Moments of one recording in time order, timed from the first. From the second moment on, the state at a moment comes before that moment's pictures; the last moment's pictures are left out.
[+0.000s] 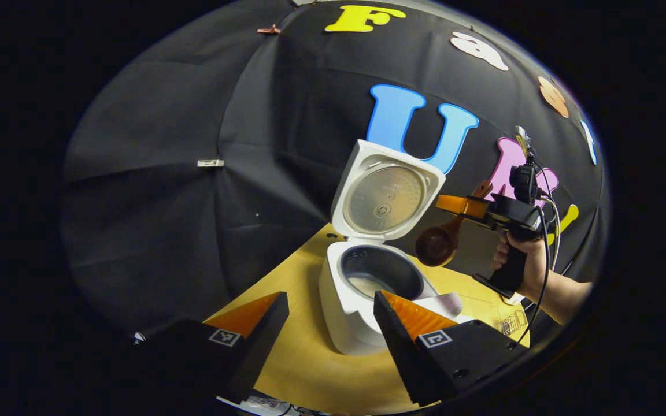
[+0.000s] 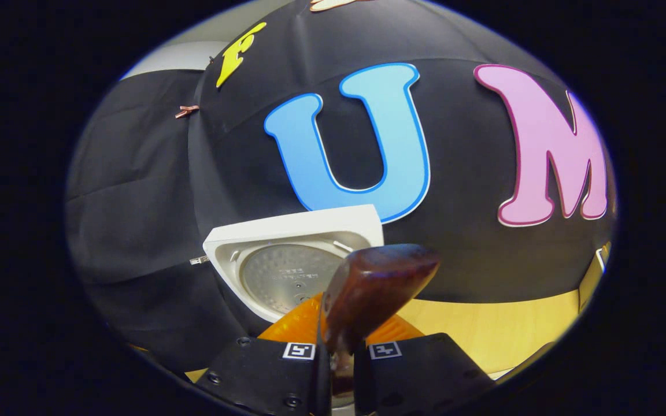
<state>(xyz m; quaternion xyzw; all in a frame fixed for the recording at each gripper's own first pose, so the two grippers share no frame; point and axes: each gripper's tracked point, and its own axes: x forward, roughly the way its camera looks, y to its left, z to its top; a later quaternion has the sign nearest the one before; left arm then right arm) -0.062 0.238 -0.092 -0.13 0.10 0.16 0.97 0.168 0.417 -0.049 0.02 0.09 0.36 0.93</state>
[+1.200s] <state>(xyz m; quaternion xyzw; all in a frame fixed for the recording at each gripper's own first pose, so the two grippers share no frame) 0.044 0.035 -0.051 -0.05 0.10 0.07 0.99 0.248 -0.035 -0.033 0.04 0.09 0.09 0.99</state>
